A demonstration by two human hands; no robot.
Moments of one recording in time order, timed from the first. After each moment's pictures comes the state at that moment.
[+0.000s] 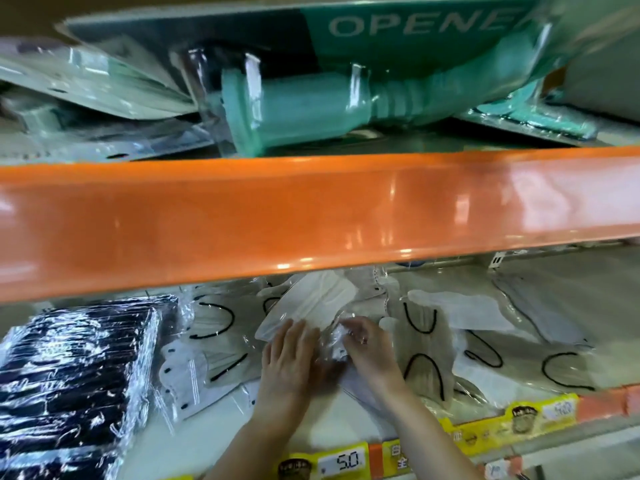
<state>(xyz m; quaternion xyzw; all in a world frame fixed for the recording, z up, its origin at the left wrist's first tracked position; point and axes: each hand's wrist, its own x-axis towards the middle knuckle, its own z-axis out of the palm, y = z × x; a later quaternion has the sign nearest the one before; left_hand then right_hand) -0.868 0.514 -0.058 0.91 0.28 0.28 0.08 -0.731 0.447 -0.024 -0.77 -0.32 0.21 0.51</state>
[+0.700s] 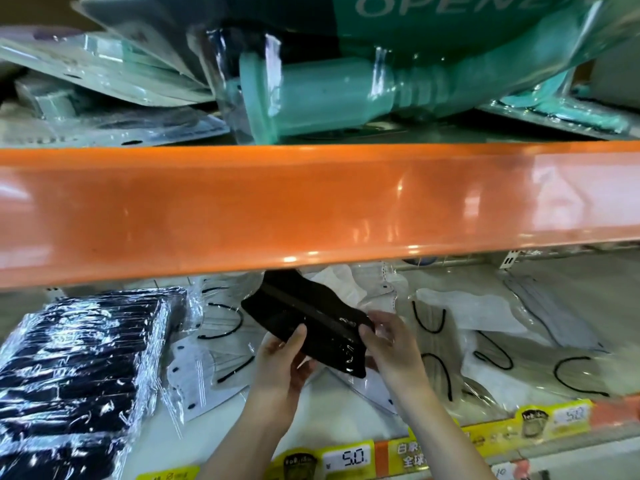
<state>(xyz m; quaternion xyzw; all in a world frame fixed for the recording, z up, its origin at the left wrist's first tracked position) -0.875 0.492 0.017 0.32 0.35 0.38 0.79 -0.735 0.422 -0.003 -0.67 -0.28 0.27 0.63</state>
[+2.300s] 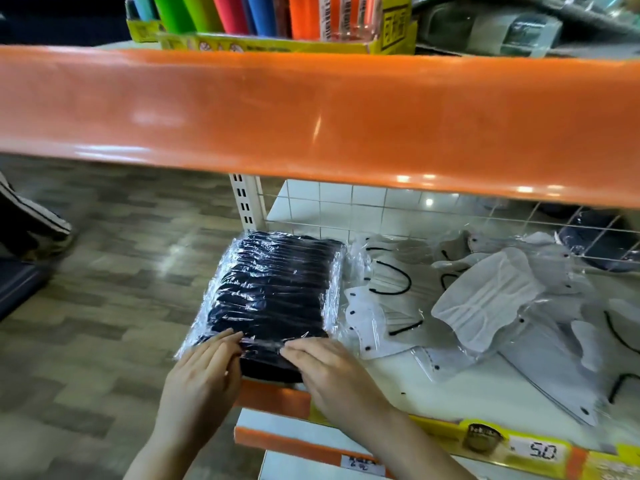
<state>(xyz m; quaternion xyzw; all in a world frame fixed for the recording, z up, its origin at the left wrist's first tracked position) -1.201 0.556 -0.040 0.83 0.44 0.34 -0.07 -0.988 0.510 -0.044 -0.49 -0.82 0.03 0.28</state>
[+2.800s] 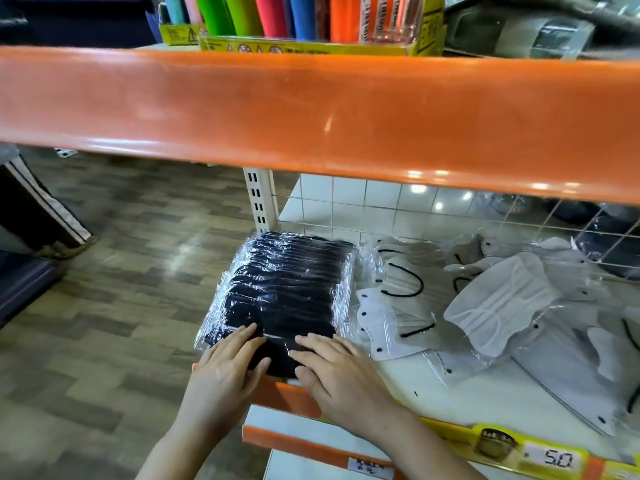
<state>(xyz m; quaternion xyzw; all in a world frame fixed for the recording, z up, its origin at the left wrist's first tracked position) -1.207 0.559 -0.055 0.84 0.51 0.19 0.06 -0.996 0.512 -0.038 -0.56 -0.80 0.14 0.18</state>
